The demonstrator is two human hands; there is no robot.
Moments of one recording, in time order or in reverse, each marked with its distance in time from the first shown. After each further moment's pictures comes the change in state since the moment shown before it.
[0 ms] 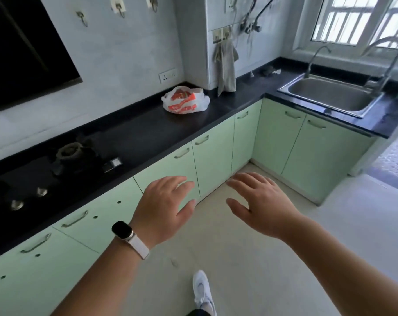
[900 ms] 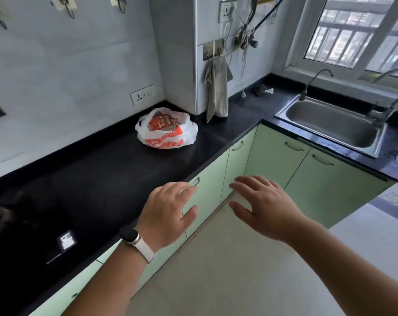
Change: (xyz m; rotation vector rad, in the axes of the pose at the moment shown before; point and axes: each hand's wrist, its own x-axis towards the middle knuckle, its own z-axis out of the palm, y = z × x) left_hand 0.285 -0.173 0.109 -0.142 0.015 0.053; right_hand 0.299 0.120 0.018 -0.111 -0.062 0.104
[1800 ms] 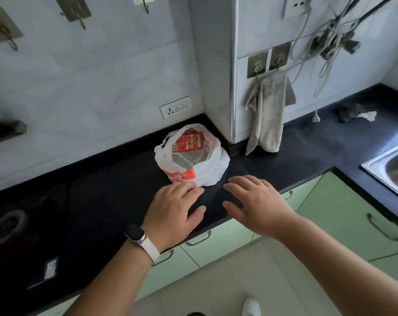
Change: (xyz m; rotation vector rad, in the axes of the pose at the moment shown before) left_hand 0.263 -0.056 0.072 0.171 -0.085 -0.334; right_hand 0.320 0.184 0.037 0.157 -0.064 -0.392
